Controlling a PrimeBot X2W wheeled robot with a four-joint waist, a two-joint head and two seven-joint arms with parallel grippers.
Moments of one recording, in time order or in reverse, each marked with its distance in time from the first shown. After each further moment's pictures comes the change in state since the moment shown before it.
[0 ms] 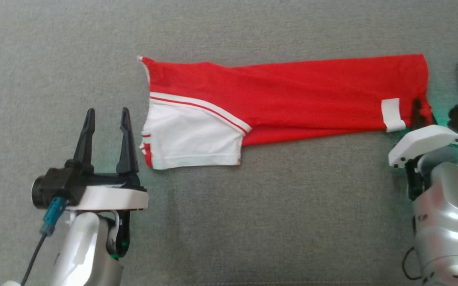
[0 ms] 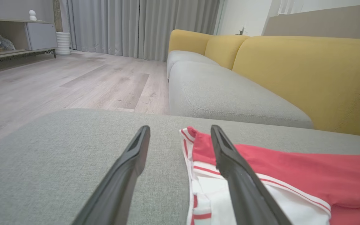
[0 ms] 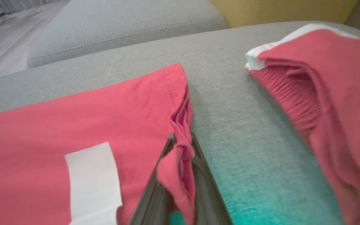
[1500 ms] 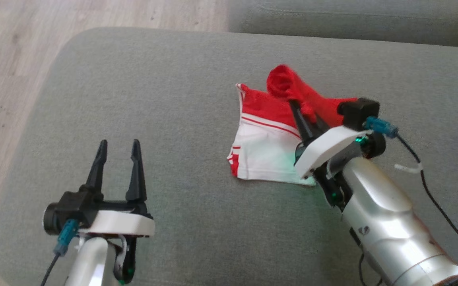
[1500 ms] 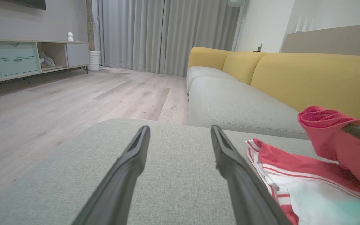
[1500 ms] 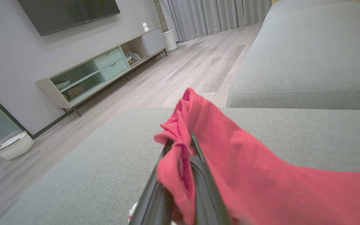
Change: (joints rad) left arm 0.087 -0.007 -0.004 0.038 0.021 -0.014 0.000; right arm 0.006 -0.011 0.908 -0.151 0.703 0.000 -0.001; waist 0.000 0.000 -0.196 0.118
